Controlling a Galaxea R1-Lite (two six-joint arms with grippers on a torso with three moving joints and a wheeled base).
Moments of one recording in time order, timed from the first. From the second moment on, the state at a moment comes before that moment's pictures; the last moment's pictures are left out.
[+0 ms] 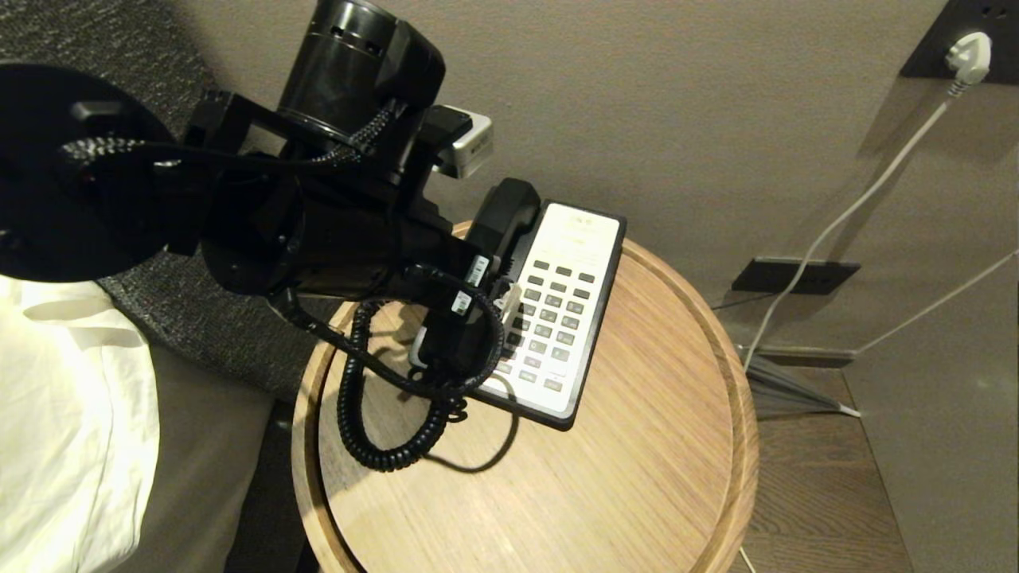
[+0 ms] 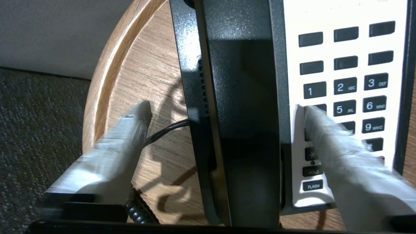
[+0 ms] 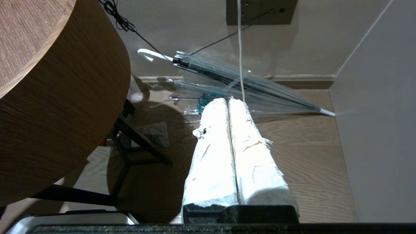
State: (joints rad) left arm -0.79 1.70 -1.59 0.45 0.32 0.03; right arm -0.01 0.02 0.00 -0.06 0.00 0.04
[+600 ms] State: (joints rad) left arm -0.79 1.71 -1.58 0.45 0.32 0.02; right arm -0.01 0.02 0.00 -0.06 0.00 0.04
